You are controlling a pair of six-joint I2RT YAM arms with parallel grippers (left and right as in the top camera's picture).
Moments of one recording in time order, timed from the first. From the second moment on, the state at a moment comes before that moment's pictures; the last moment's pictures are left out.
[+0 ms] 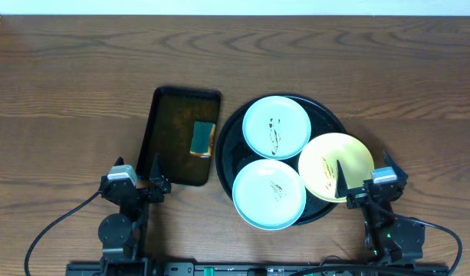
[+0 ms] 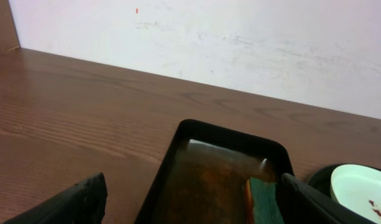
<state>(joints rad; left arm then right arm) 0.02 0.01 0.01 -0.11 0.00 -0.19 0.08 0.01 0.01 -0.06 -0.09 -0.12</state>
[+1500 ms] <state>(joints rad) 0.02 1.00 0.87 -0.75 0.02 -0.20 0.08 0.71 0.64 -0.70 0.06 0.11</state>
